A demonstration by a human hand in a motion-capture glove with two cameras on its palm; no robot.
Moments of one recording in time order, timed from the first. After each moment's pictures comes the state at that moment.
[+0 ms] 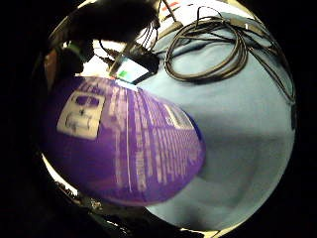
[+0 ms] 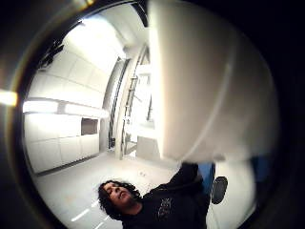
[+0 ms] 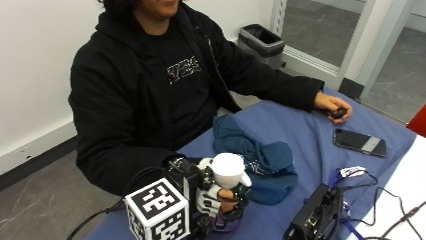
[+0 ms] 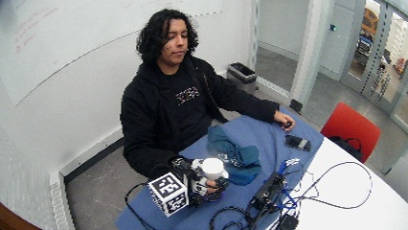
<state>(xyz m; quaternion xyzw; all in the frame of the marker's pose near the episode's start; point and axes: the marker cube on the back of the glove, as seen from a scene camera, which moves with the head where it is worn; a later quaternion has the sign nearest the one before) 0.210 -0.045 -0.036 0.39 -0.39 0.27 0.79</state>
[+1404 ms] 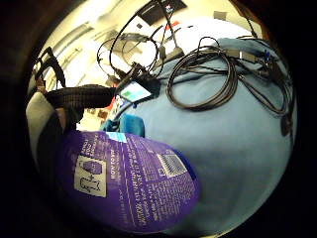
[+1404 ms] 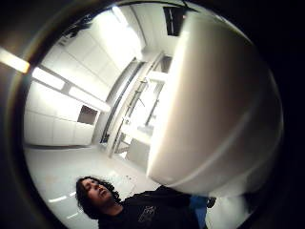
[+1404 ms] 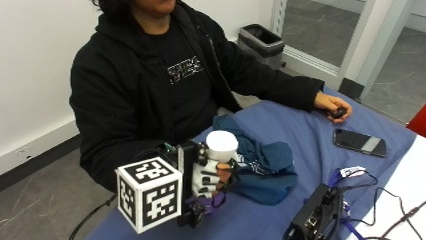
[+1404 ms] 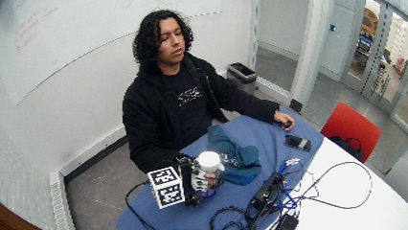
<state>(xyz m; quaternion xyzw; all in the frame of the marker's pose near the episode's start) 0.186 -0.041 -0.064 0.40 -0.30 0.25 0.83</state>
